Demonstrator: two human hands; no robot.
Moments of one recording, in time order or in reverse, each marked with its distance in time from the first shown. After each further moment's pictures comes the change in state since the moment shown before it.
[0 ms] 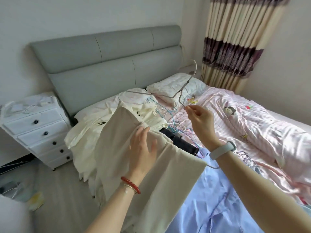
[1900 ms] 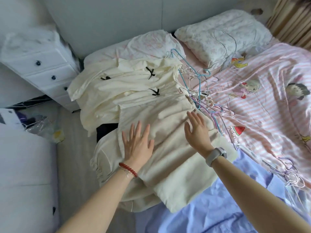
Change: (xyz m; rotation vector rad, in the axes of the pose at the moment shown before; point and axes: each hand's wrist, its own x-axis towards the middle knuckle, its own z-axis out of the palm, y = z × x) left_hand 0.063 -0.129 0.176 0.617 -0.410 -0.373; right_hand 0.066 0.286 0.087 -0.512 -0.538 0.002
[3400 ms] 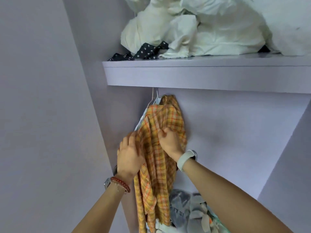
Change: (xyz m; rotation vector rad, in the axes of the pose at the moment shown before) left_hand -1.111 -0.302 -0.116 0.200 1.281 -2.092; right_hand -1.045 -0.723 0.086 0.535 -1.533 -1.665
